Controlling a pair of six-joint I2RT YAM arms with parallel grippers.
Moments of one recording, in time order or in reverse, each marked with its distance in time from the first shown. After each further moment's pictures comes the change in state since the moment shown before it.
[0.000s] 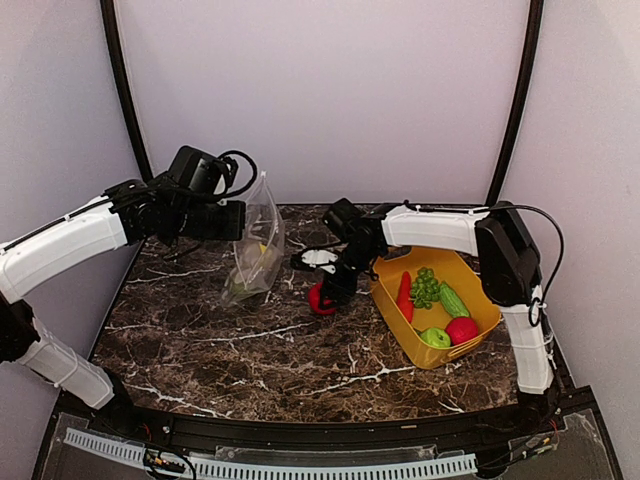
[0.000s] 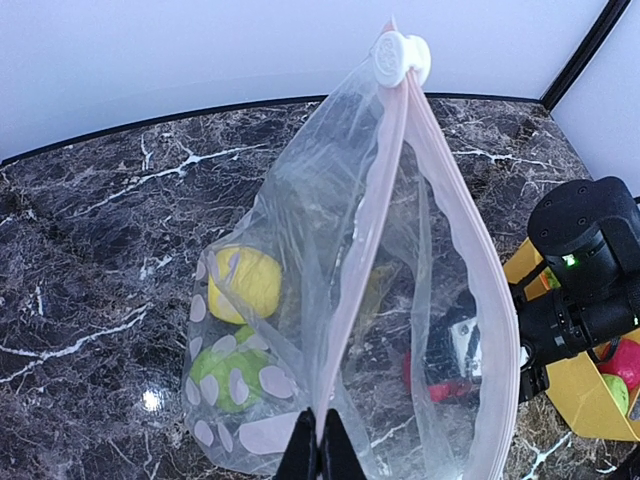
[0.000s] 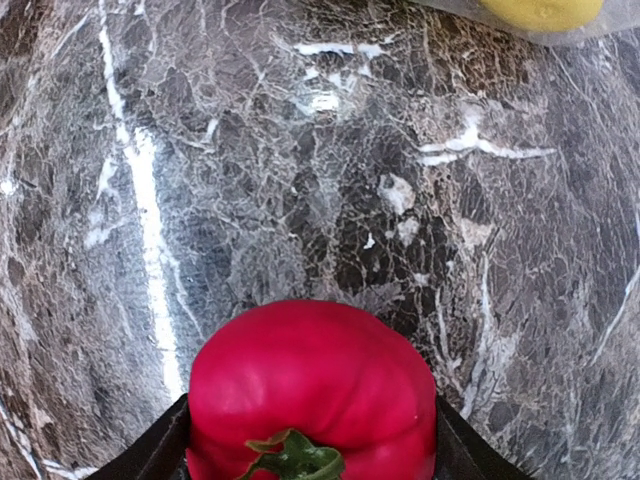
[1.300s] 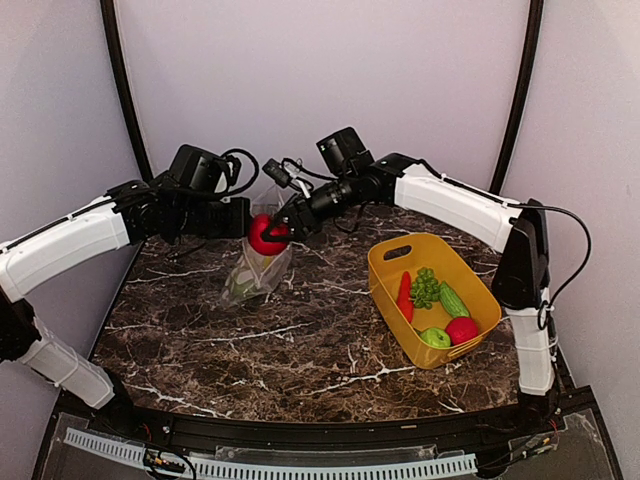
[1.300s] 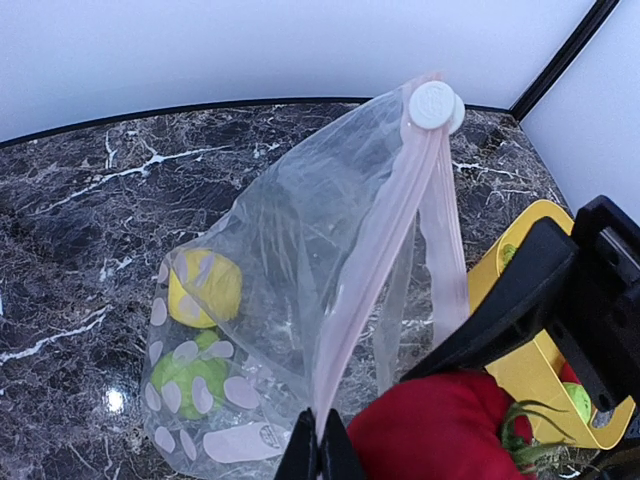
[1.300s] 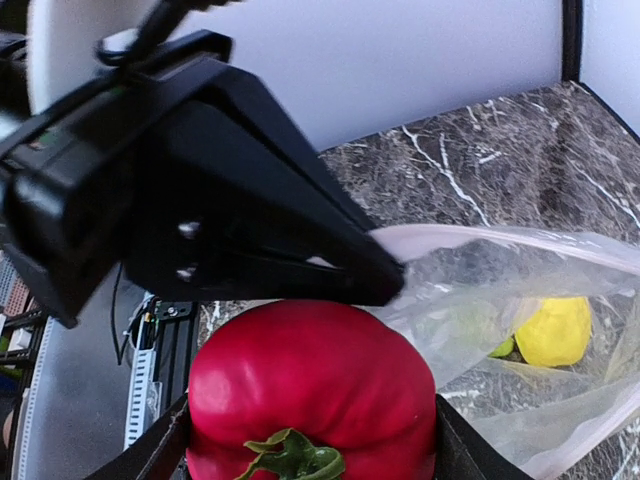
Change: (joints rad) left arm 0.005 0.013 -0.005 0.057 0.082 -0.058; right arm 0.035 -0.071 0.336 0.134 -0.474 0.499
